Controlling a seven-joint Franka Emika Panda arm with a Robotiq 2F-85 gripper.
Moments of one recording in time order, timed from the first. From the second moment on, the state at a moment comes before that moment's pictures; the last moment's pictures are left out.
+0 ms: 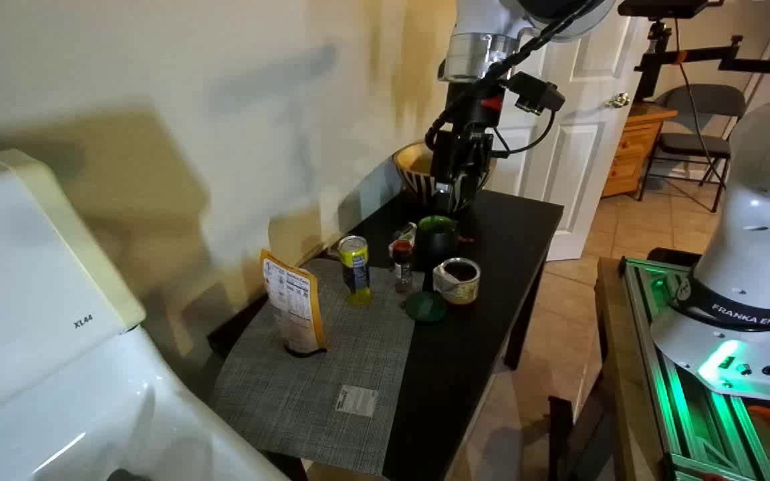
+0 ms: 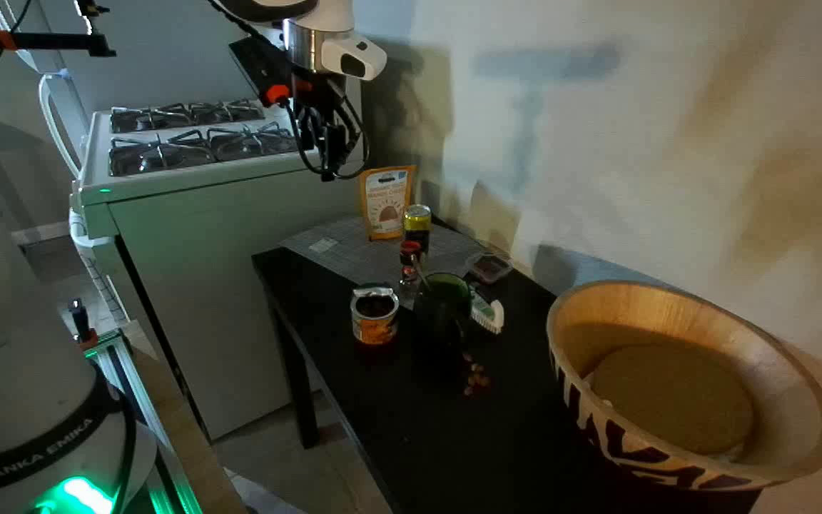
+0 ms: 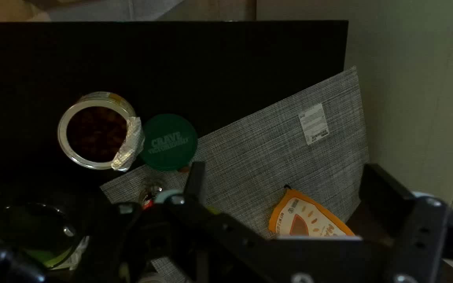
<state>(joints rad) 0.10 -0.43 0.04 -2.56 0.33 2.20 0.14</state>
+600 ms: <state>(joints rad) 0.09 -0.42 0.03 -2.56 0.33 2.20 0.11</state>
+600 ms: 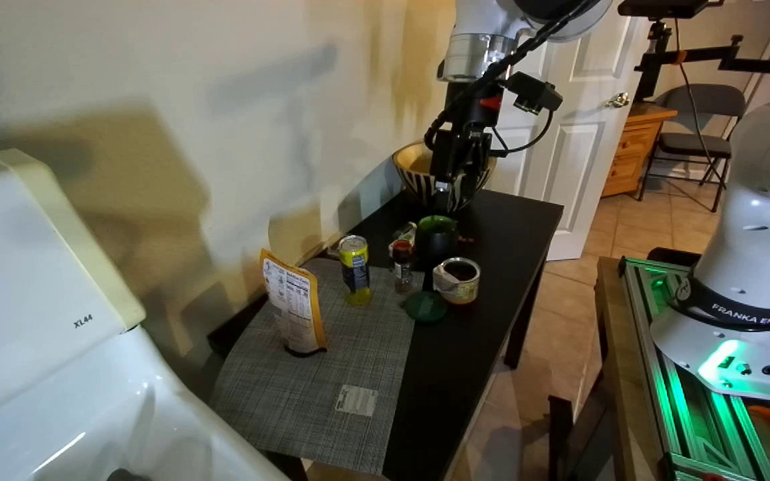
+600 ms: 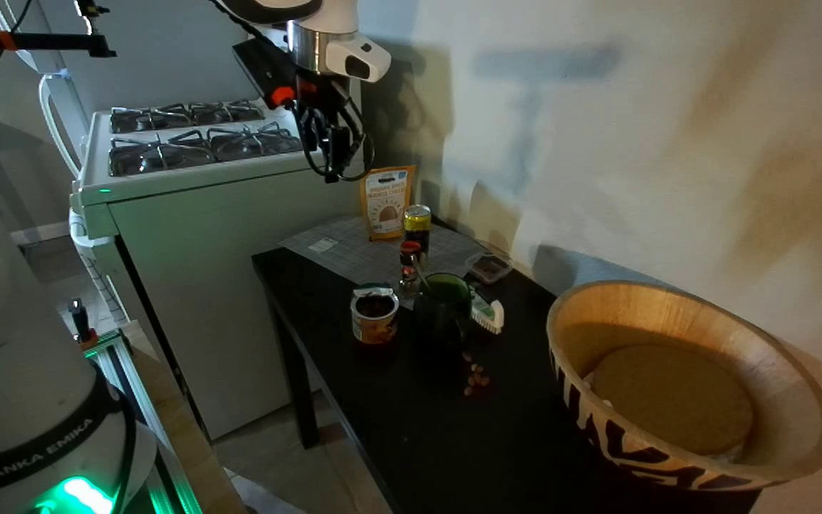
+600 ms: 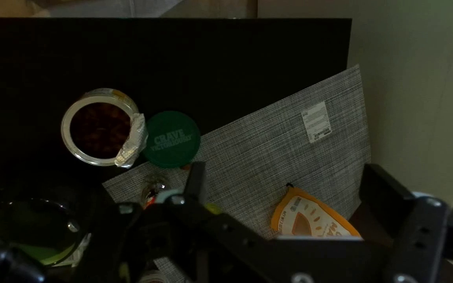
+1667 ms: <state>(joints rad) 0.01 0.12 0.01 -2.15 0.06 2.33 0.01</state>
